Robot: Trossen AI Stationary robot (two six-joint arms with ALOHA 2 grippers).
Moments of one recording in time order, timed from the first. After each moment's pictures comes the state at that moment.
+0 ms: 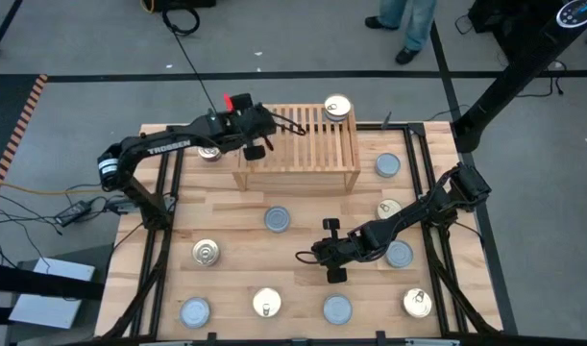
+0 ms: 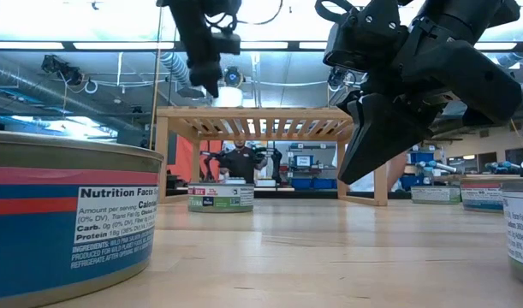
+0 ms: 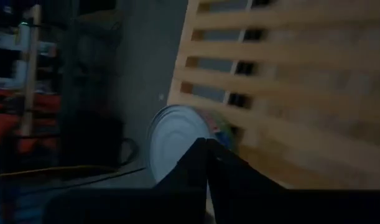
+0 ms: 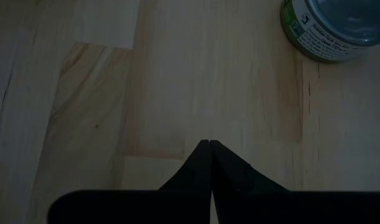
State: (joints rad) left arm 0.39 1.57 1.47 -0.80 -0.63 0.44; right arm 0.40 1.76 0.99 -0.26 0.29 0.23
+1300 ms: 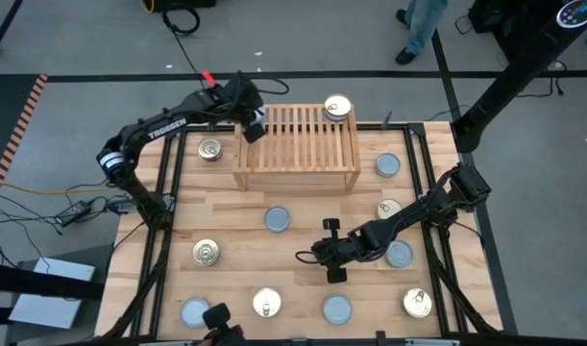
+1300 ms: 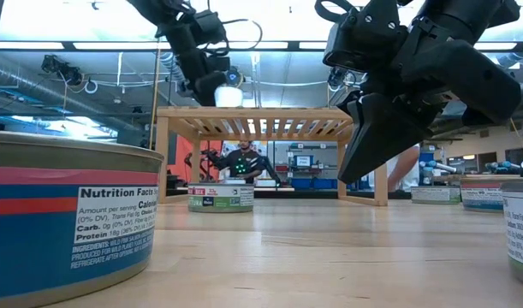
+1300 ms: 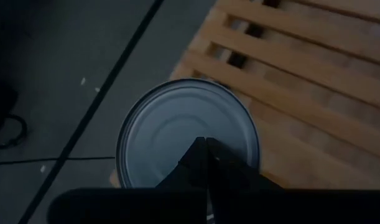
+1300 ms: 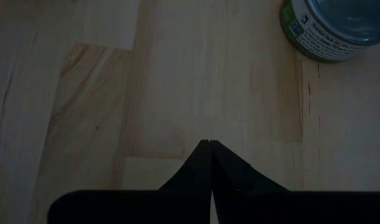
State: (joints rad) left arm 0.67 1.62 1.47 -0.73 -0.20 0.26; right arm 0.40 1.76 0.99 -0.26 0.29 0.23
